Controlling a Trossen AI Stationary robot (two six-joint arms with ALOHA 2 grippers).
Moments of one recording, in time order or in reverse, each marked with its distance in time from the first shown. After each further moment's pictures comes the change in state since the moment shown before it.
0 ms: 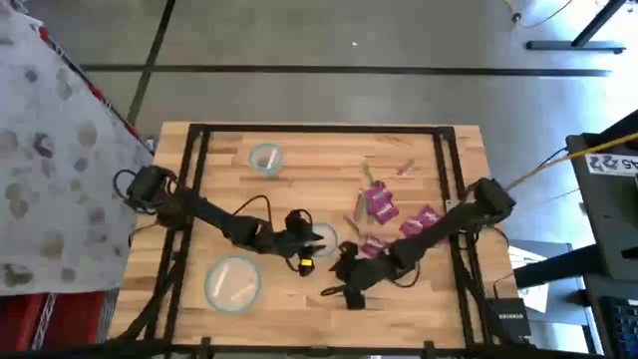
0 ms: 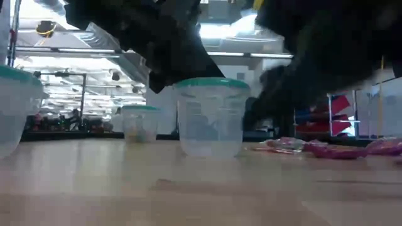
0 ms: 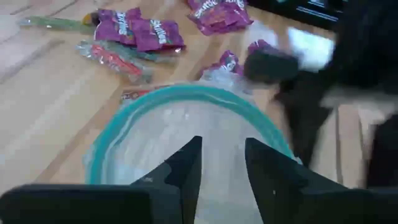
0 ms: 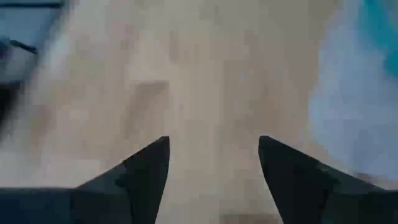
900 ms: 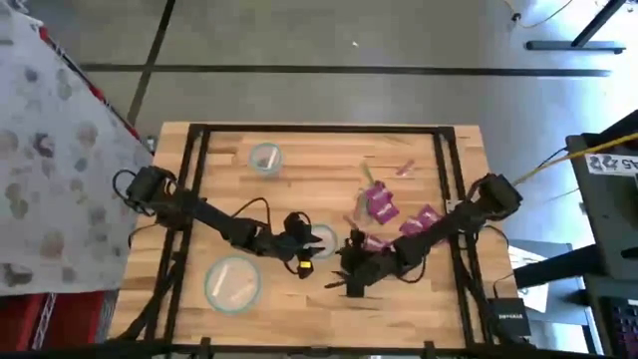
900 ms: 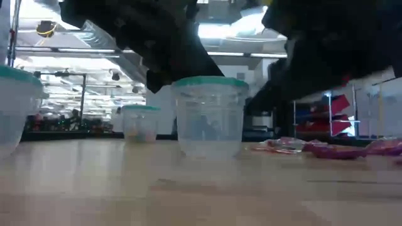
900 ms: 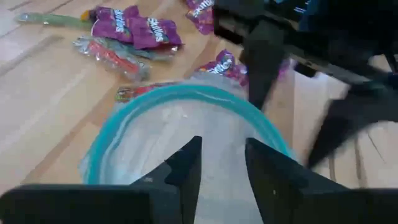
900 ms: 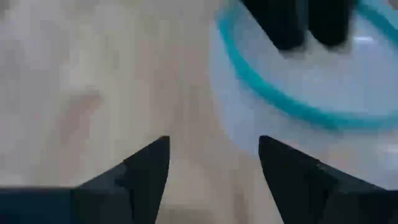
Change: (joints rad) left arm -0.022 -0.001 0.000 -0.001 -0.013 -0.018; right arm 0.009 -0.105 -0.100 0.090 0.137 -0.026
